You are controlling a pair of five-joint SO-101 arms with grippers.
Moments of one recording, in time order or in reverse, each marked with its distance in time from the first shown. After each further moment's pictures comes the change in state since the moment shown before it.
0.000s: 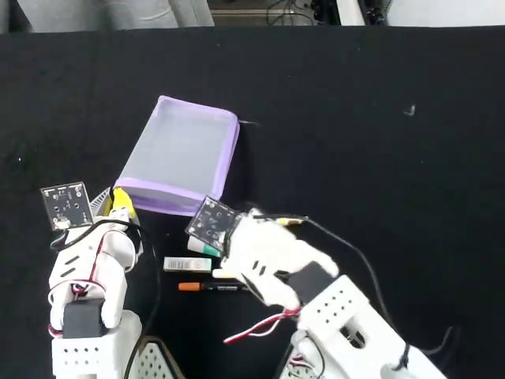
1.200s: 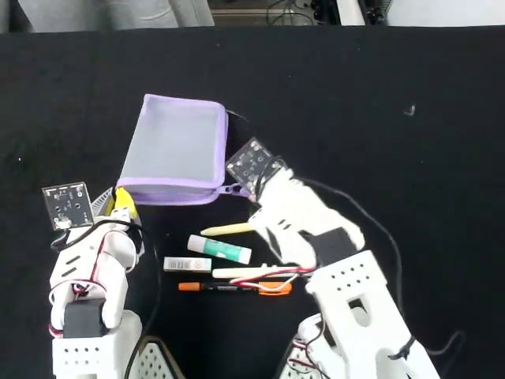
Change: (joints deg) left arm 0.1 0.0 0.0 0.0 0.0; right arm 17.8 7.1 -15.3 10.0 -0.7
